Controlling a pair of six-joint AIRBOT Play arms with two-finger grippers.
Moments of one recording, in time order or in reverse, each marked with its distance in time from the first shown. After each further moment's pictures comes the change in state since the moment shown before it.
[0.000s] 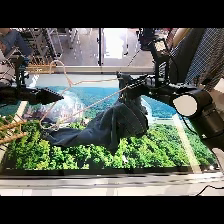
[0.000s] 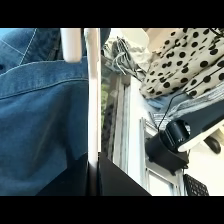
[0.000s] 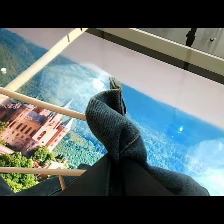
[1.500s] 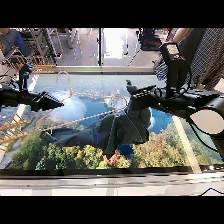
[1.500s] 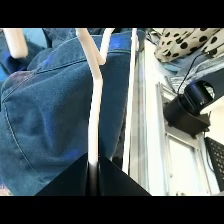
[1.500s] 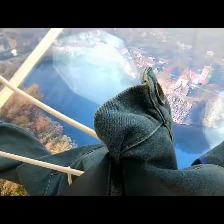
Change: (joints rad) left arm 0.007 -0.025 0.000 0.124 -0.046 0.151; right arm 0.112 0.140 0.000 -0.172 0.262 0.327
